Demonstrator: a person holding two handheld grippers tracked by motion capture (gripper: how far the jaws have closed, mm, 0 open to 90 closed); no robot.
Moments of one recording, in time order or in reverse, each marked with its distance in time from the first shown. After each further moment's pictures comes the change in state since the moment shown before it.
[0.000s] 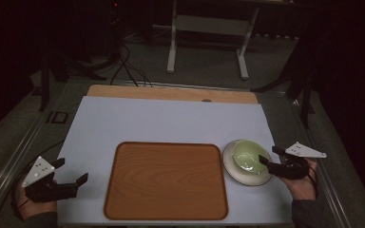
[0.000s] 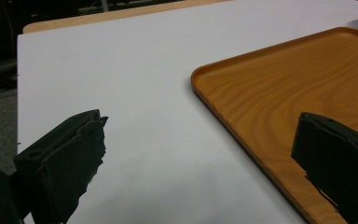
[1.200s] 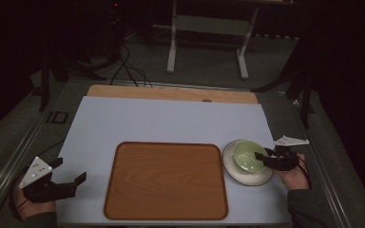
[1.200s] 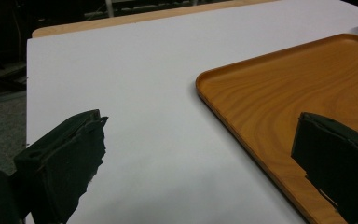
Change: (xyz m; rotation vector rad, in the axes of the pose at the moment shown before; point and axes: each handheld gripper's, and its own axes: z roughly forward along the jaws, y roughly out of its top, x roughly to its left) left arm 0.001 0.000 -0.002 -0.020 0.014 -0.009; right arm -0.014 0.003 0.040 0.205 0.020 0.041
